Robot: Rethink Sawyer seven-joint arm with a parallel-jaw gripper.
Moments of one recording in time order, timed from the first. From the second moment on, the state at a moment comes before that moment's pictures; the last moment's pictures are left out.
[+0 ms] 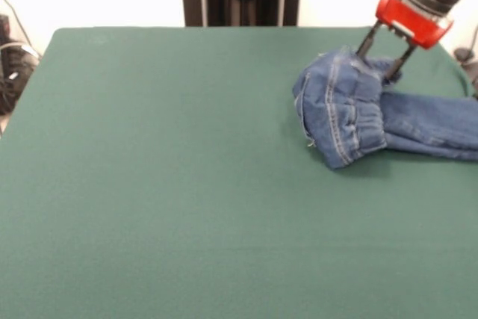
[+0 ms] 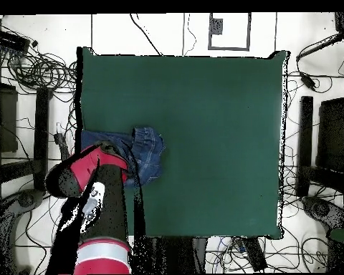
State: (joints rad) arm 0.32 -0.51 -0.06 1.51 -0.43 0.77 2.94
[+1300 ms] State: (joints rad) arm 0.33 -0.51 -0.06 1.51 -0.45 0.81 2.94
